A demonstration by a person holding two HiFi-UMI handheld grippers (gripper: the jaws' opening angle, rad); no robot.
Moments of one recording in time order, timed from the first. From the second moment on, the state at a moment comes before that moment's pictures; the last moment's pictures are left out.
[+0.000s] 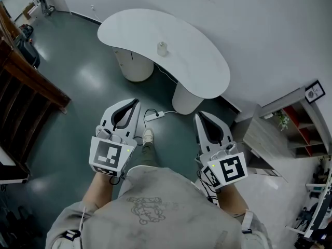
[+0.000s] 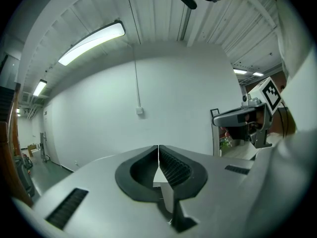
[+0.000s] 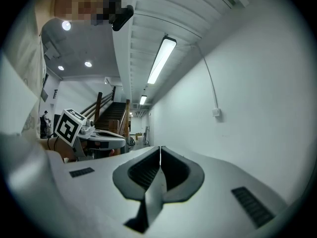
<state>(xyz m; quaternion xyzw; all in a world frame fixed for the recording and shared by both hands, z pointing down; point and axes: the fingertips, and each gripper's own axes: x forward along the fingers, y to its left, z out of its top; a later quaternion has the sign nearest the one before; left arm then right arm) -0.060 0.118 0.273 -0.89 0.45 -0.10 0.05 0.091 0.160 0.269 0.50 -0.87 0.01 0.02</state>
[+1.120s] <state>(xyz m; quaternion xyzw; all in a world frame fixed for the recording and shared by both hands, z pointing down) -0.115 -0.134 0.269 -0.91 0.39 -0.11 0.03 0.026 -0.091 0.253 0.54 -0.84 0.02 0.06</state>
